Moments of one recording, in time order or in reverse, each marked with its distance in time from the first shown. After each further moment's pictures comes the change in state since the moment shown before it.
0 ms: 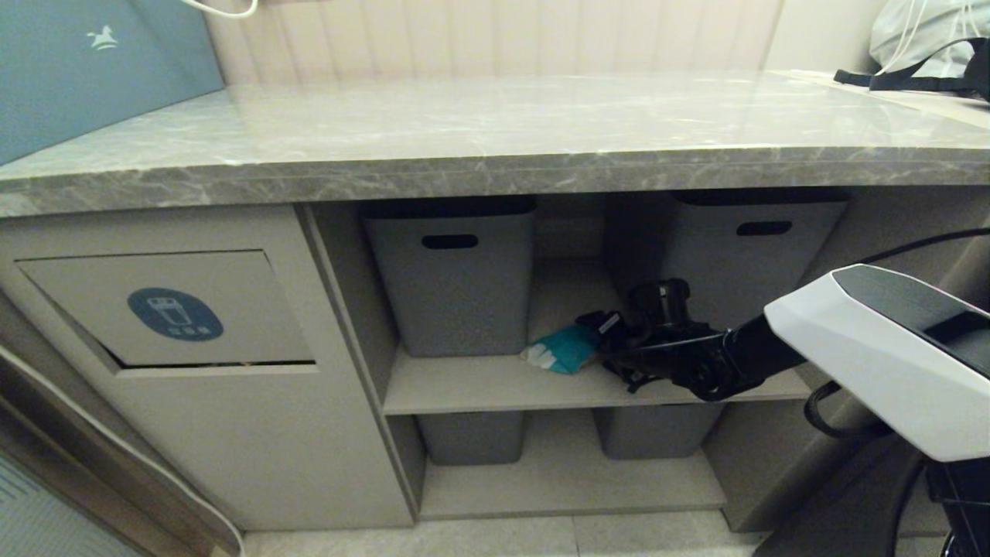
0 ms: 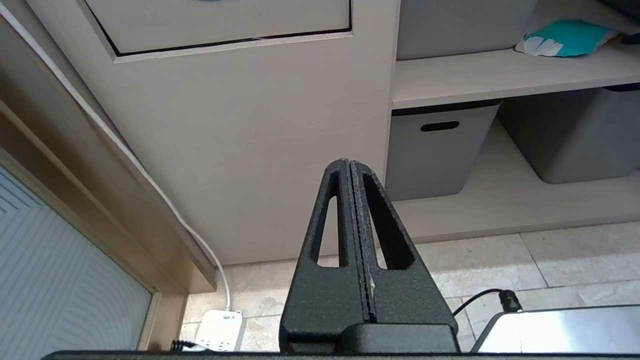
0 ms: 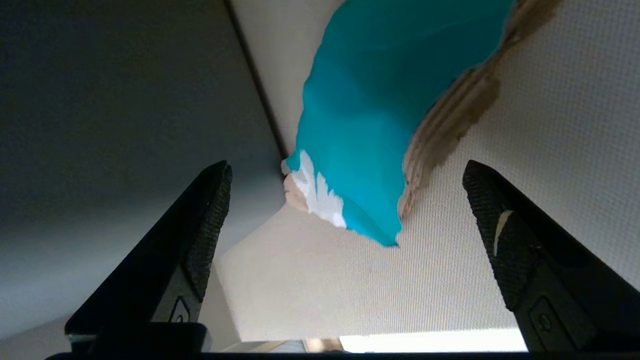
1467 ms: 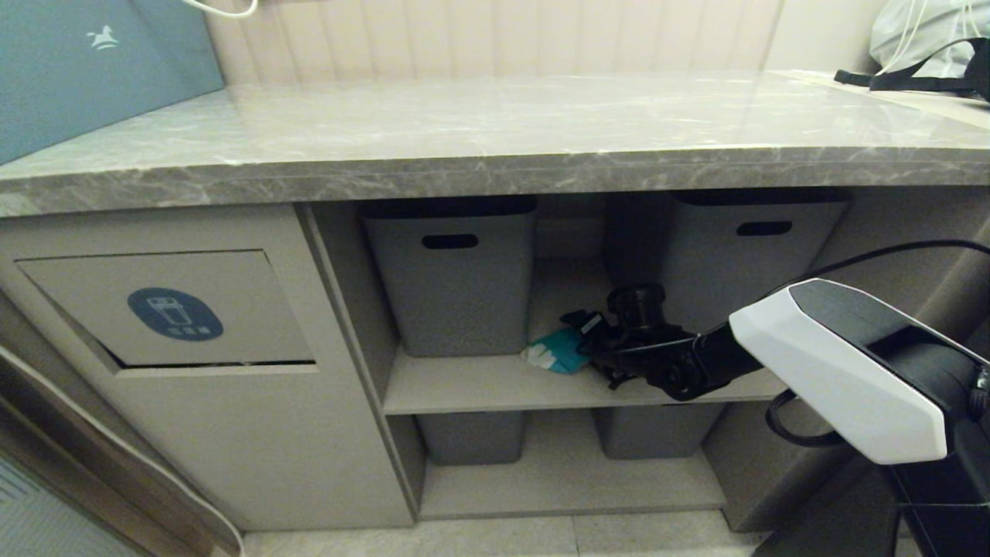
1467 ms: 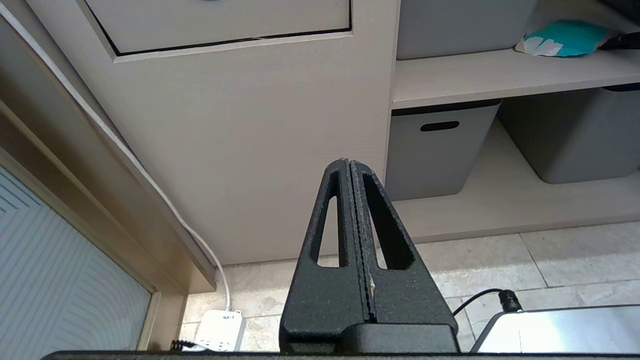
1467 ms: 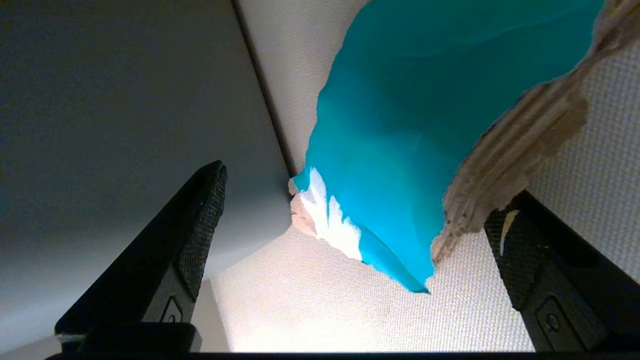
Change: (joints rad) left arm 0.000 0.000 0.000 0.000 0.000 0.000; right arm 0.026 0.099 -0.132 0.002 -0.034 -0.007
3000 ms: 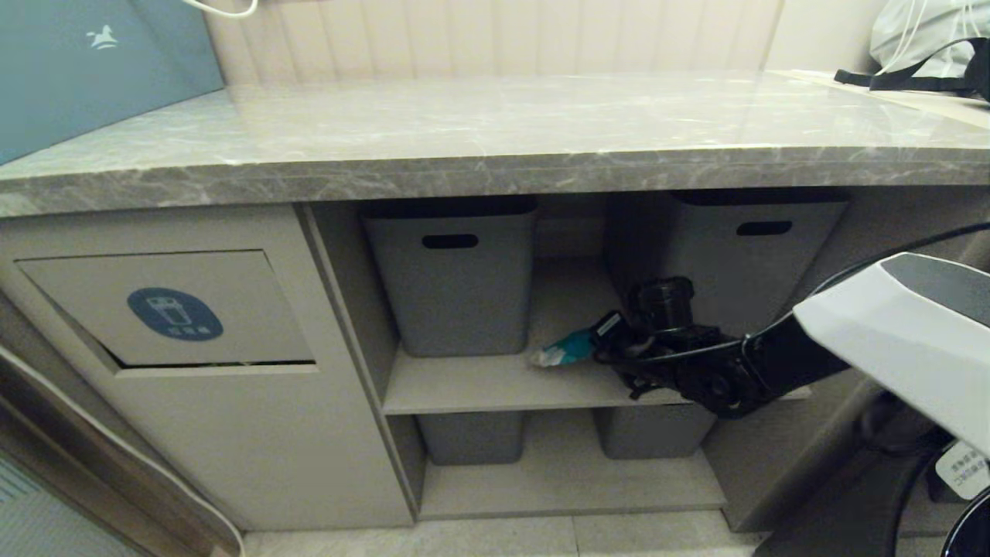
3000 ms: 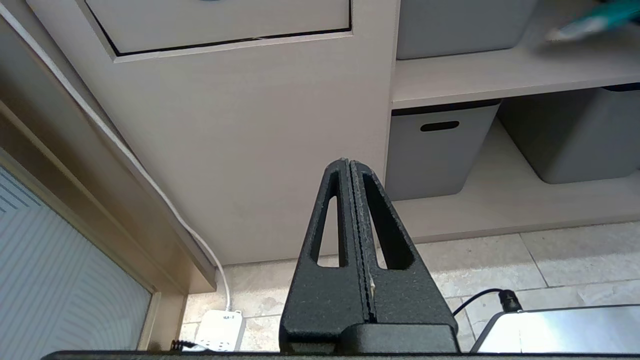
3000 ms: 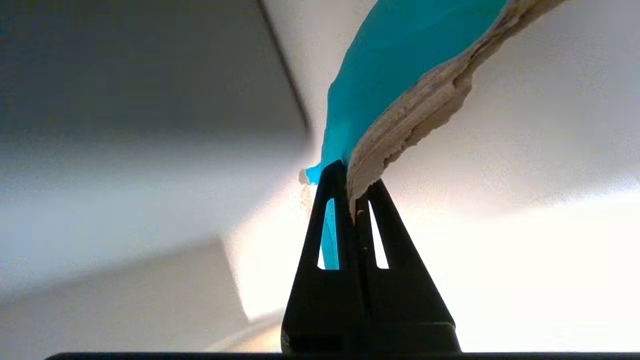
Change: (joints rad) left arm 0.000 0.000 0.000 0.000 0.000 0.000; right arm 0.054 -0.263 0.349 -0.073 -0.100 0.009
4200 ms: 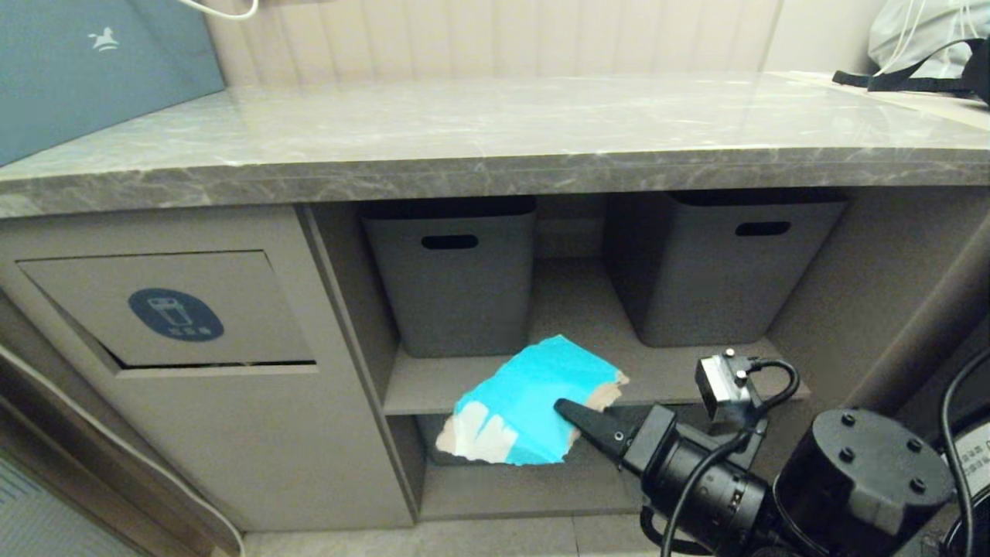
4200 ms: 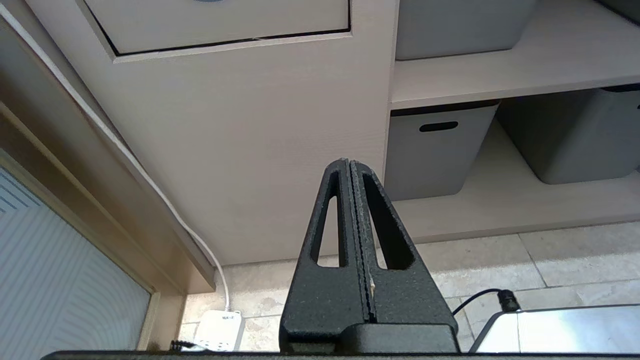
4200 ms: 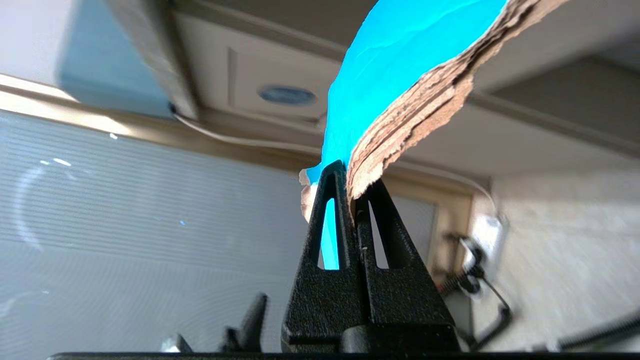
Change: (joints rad) left arm 0.000 0.000 -0.001 0.001 -0.004 -0.006; right arm 0.434 -0.381 0.838 -0.930 0.057 0.001
